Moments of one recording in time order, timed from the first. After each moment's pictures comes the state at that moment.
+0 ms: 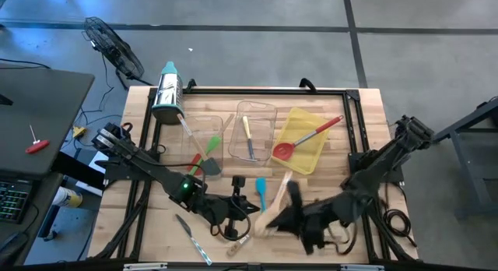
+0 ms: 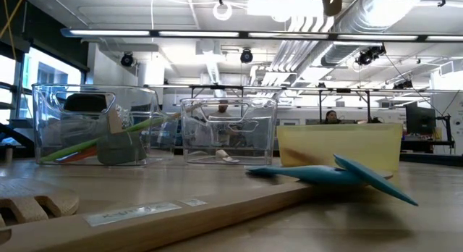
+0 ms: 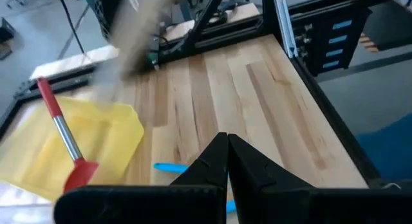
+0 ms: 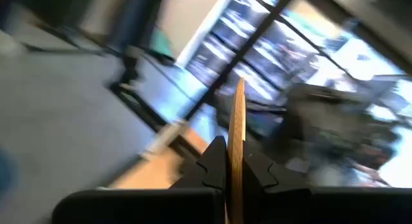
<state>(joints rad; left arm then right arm) -0.56 1.67 1.40 -0.20 -0.48 -0.03 0.70 1.52 1.33 0.13 0.40 -0.60</state>
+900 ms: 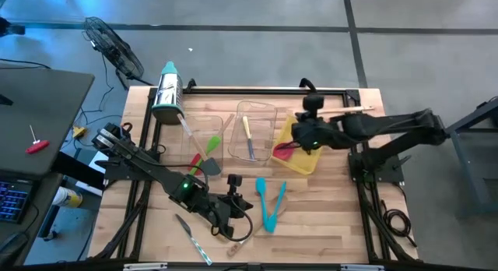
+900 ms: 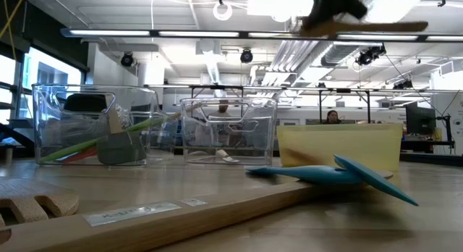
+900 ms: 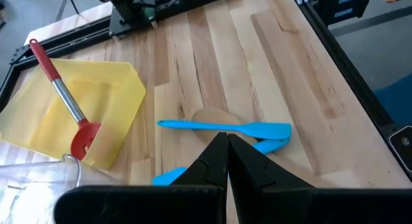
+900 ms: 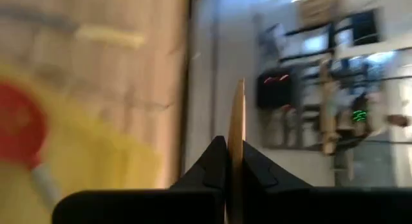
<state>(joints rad) -0.56 1.67 1.40 -0.38 -0.48 -0.06 0.10 1.29 1.28 -0.90 0.83 -0.44</state>
